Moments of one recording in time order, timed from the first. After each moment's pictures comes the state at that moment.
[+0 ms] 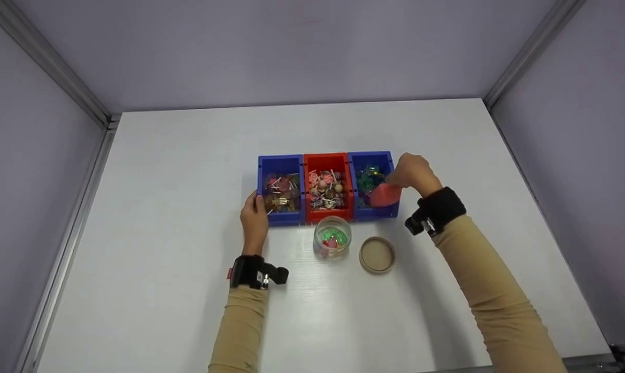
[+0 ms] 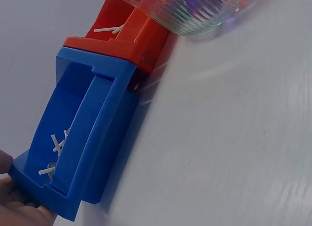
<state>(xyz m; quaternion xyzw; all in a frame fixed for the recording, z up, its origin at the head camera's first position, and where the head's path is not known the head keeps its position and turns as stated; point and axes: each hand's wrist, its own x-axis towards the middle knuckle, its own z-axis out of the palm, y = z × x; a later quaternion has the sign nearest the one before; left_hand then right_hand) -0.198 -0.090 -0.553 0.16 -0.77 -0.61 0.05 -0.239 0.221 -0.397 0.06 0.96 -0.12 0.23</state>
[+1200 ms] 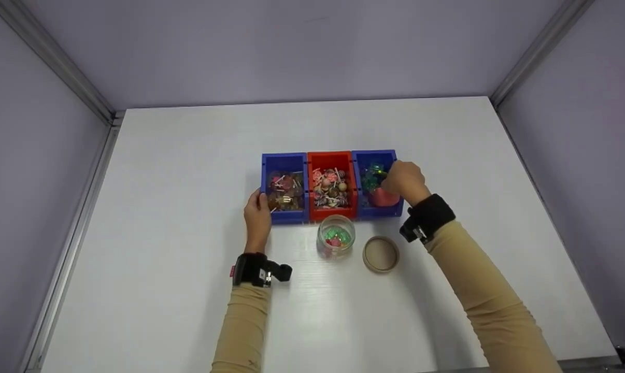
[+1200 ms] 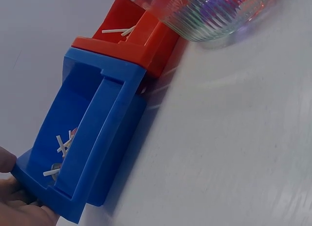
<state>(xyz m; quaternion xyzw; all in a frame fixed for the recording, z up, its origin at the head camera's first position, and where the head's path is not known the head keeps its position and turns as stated) -0.199 -0.083 -0.551 0.16 -0.76 -0.63 0.05 -0.230 0.207 -0.418 0.11 0.96 -0.10 0.22</state>
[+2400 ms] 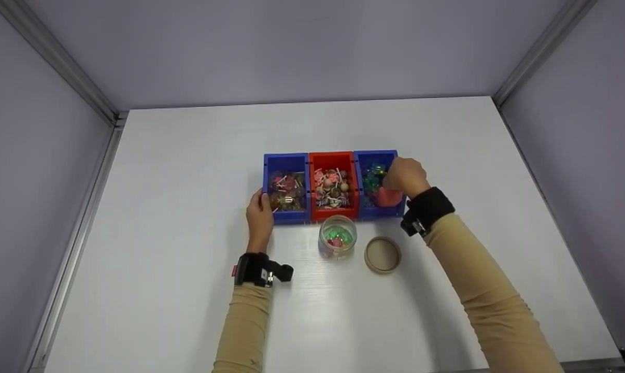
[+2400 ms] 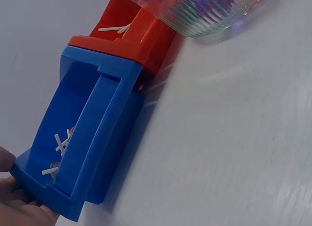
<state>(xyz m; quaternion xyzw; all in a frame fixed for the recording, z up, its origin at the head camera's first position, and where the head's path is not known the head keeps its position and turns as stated) -0.198 -0.084 -0.550 0.15 -0.77 -0.62 0.06 -0.238 0.204 -0.410 0.09 0.97 -0.08 0.23</state>
